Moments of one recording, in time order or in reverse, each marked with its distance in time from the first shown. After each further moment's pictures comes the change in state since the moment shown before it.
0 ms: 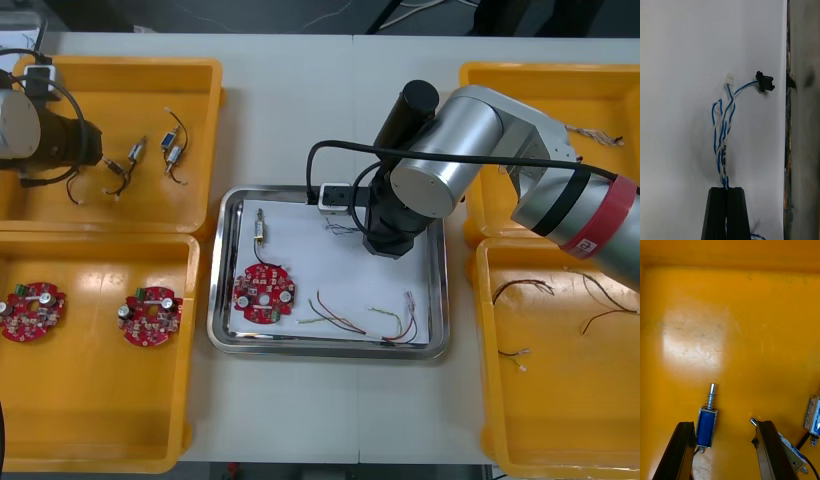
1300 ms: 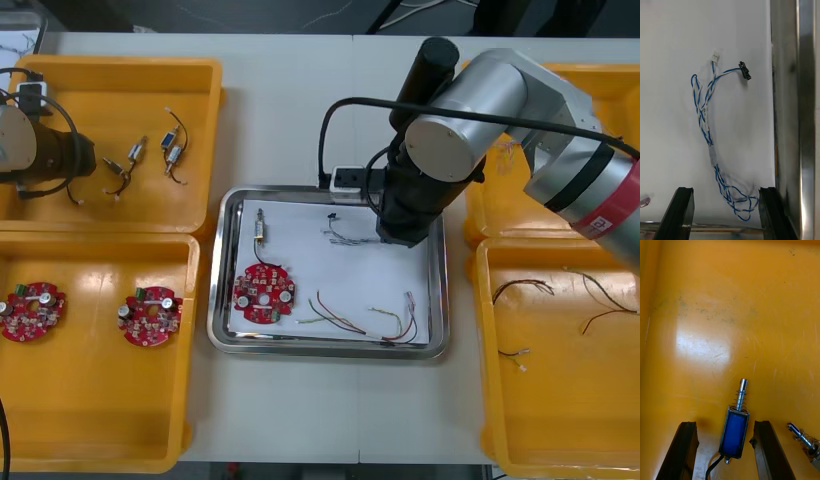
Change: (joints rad) right arm -0.010 0.000 -0.137 -0.010 -0.059 0.180 0.030; left arm 0.000 -0.002 0.034 0.108 0.001 -0.076 -0.013
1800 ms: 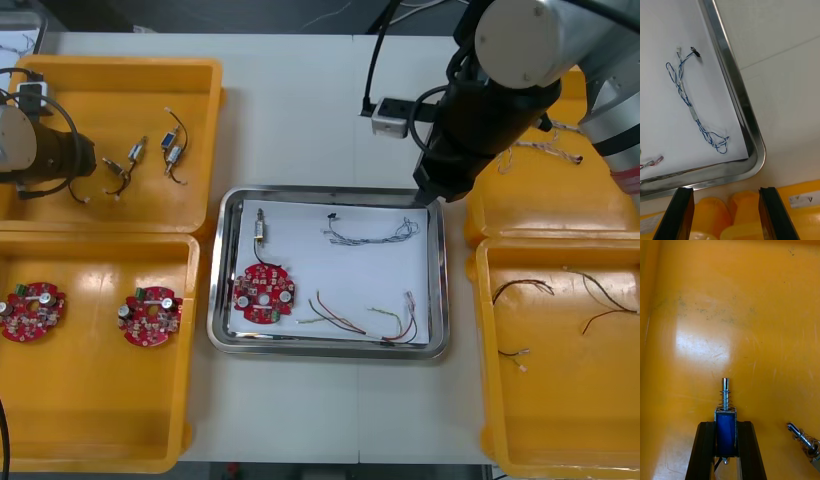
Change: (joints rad) right arm 0.000 0.015 -0.337 -0.030 0.002 0.301 -0.114; left arm 0.000 0.000 0.000 0.000 0.000 0.000 -0.001
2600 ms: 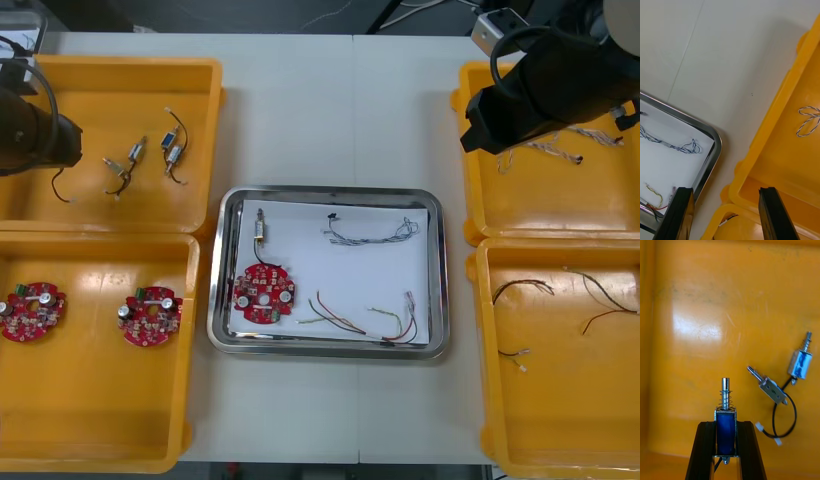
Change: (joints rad) right arm 0.130 -0.001 -0.297 -0.283 0.163 0.107 -0.582; left arm 0.001 0.000 0.077 -0.329 0.006 0.470 0.000
